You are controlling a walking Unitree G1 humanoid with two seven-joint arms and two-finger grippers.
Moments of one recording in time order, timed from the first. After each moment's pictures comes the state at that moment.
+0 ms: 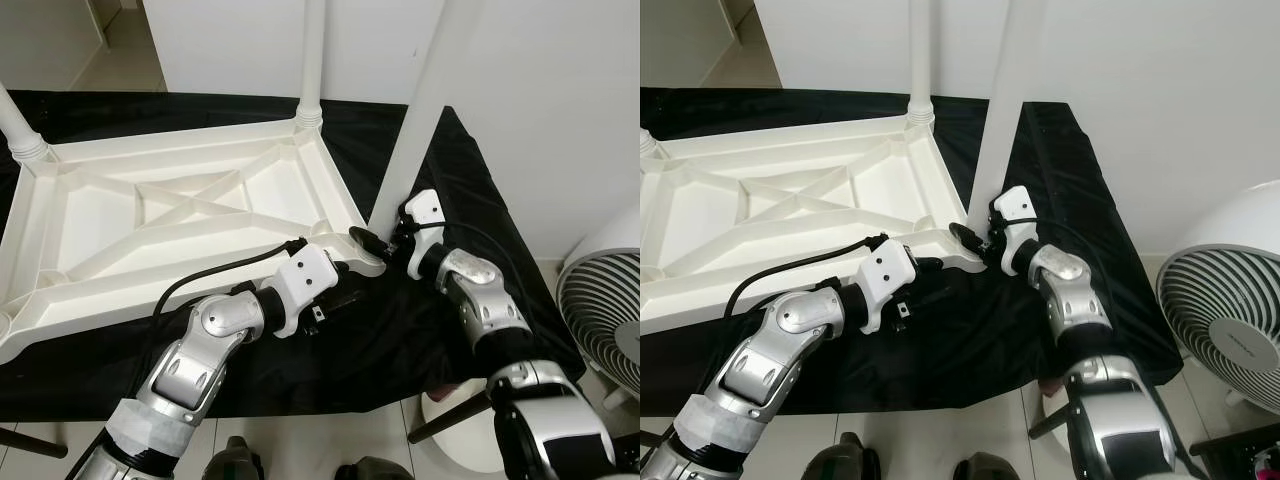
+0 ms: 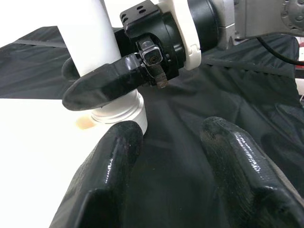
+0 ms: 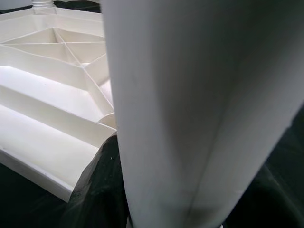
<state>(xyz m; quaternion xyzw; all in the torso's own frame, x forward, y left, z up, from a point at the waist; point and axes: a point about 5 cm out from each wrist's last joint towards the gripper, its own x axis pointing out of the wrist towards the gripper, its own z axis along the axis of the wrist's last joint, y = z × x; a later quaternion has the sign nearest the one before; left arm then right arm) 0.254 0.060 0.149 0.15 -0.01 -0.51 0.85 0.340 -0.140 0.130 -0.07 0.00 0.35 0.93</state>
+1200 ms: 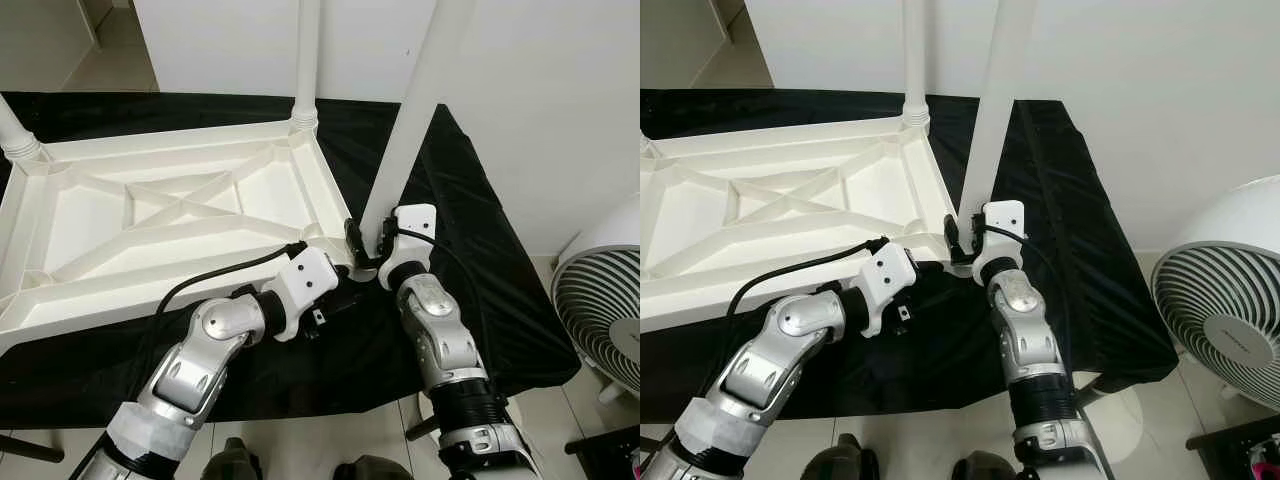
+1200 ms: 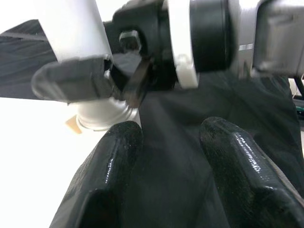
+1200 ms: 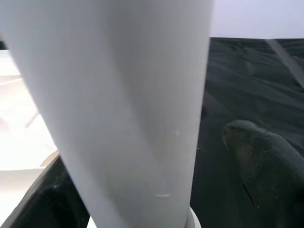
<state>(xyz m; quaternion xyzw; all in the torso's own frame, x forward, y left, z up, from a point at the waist) 0.252 0.060 0.144 0.14 0.00 -0.51 0.85 0.316 -0.117 0.133 0.02 -0.02 0.14 0.99</state>
